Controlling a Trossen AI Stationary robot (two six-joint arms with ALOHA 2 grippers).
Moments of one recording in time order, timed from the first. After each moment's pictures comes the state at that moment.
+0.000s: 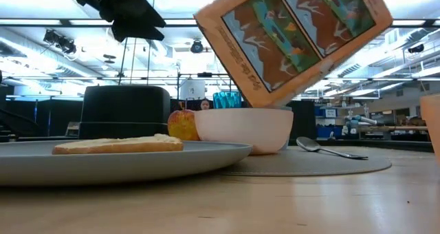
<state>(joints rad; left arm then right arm) -0.18 1.01 0.69 -0.15 -0.41 -0.31 0.07 1.06 1.44 -1.14 0.19 -0.06</state>
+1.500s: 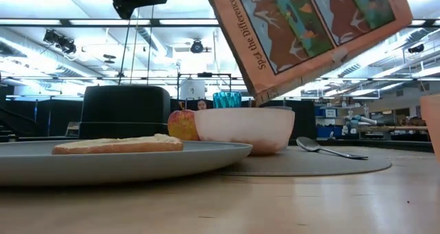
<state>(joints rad) -0.31 1.01 0.69 0.02 -0.38 -0.20 0.16 0.88 1.32 -1.06 0.16 -0.03</state>
